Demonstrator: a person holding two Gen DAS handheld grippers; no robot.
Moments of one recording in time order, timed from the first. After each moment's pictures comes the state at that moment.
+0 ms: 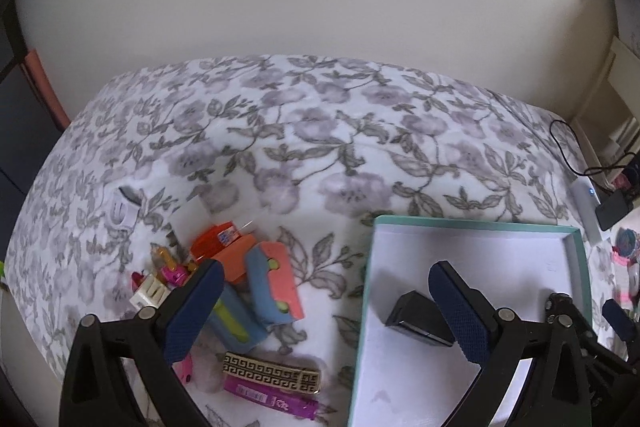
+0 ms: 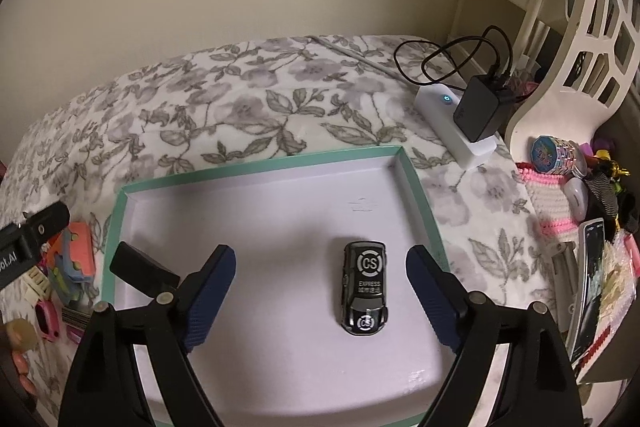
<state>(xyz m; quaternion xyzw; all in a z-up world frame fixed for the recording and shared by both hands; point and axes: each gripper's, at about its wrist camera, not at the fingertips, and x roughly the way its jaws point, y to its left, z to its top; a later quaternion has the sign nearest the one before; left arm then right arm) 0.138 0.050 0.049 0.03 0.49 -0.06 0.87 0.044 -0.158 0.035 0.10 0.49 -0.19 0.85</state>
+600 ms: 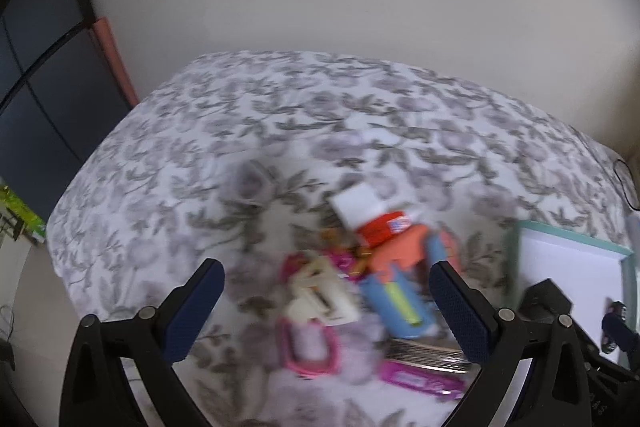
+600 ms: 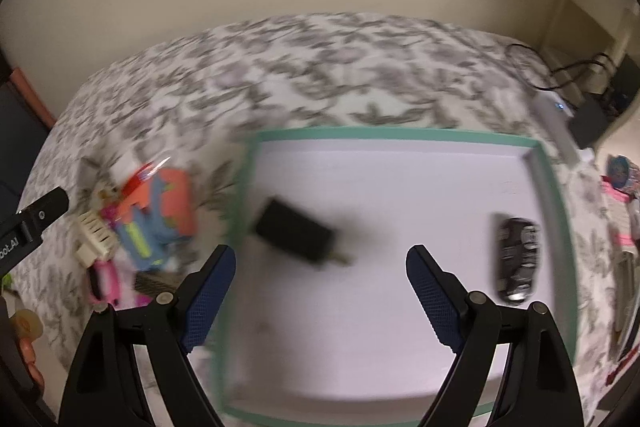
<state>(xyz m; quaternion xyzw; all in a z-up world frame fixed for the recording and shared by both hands) 0.120 0.181 0.057 0.01 0.47 0.05 0.88 0.071 -0.046 0.018 0.10 0.52 -0.07 0.85</state>
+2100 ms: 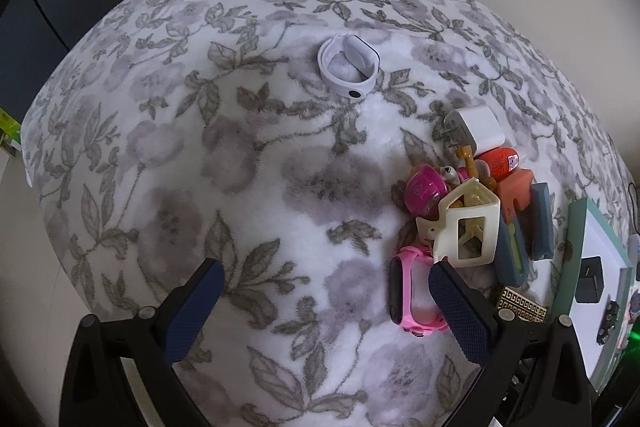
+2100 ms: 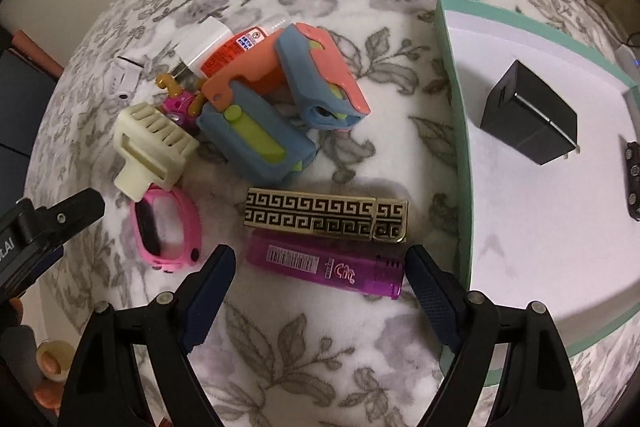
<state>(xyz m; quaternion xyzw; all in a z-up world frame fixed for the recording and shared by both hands) 0.120 0.289 -0.012 -0.10 0.60 0.06 0.79 0.084 0.078 -0.042 0.12 0.62 -0.03 0.77</state>
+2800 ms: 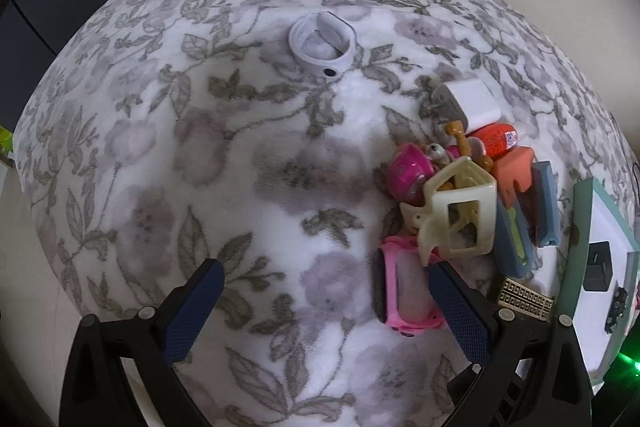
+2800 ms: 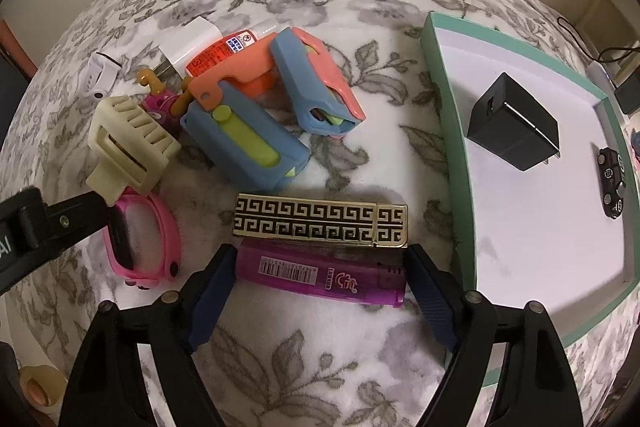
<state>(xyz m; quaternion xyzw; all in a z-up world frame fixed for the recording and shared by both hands) 0.126 0.271 -0.025 -0.08 0.62 0.04 0.78 0.086 0.114 -0.058 0.07 0.60 -0.09 0.79</state>
